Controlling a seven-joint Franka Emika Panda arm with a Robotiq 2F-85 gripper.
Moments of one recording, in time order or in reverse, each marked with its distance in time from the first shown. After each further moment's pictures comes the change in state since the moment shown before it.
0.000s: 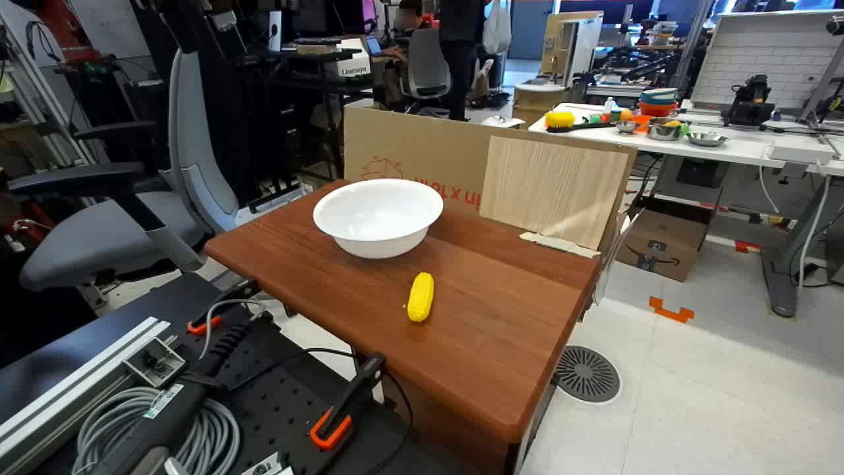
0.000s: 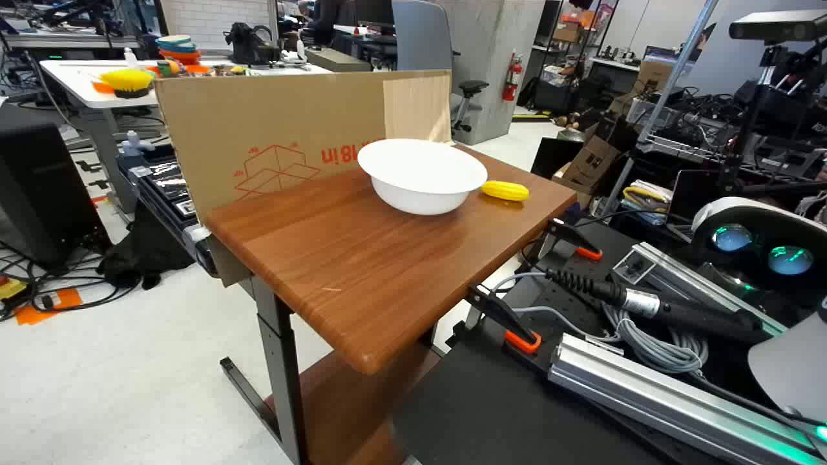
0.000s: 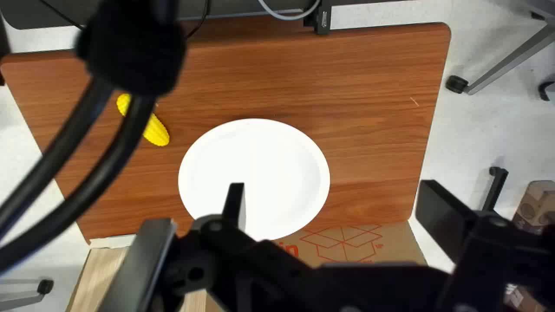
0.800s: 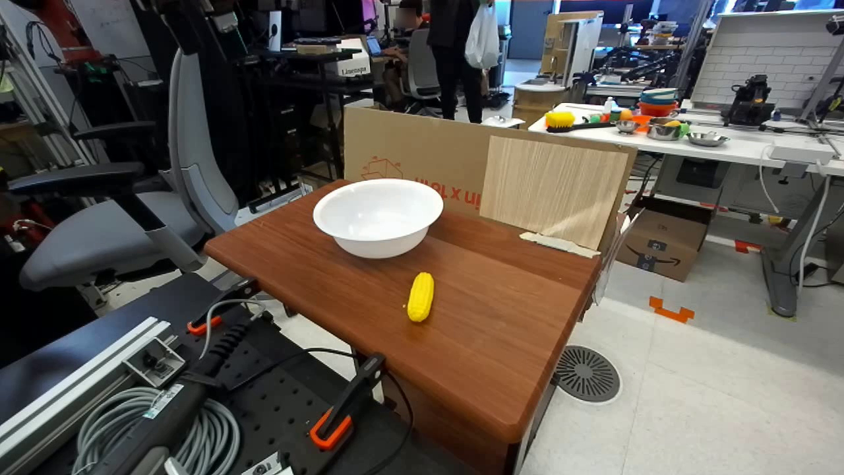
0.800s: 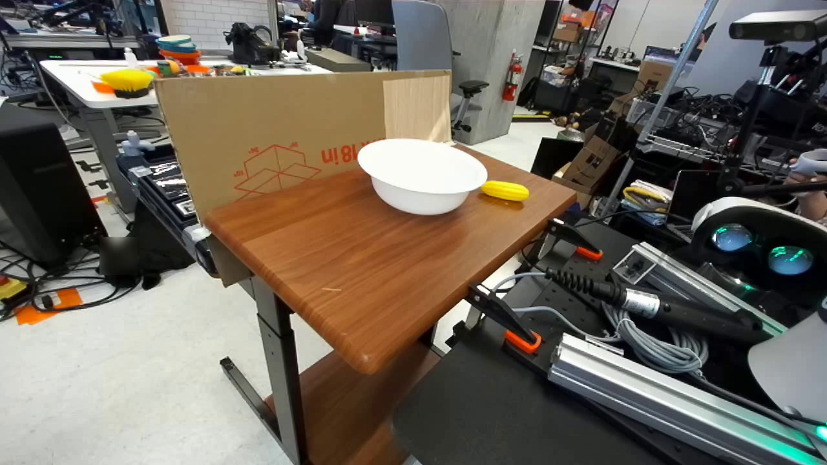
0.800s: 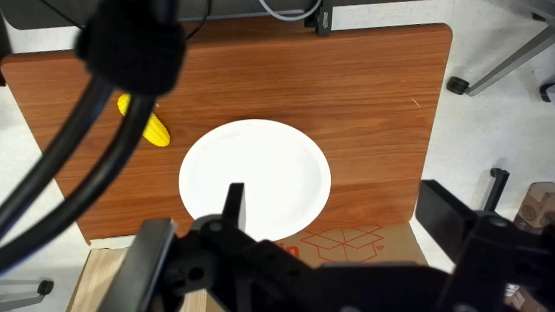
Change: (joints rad) arm -0.001 0.007 0.000 0.003 -0.003 0.000 0.000
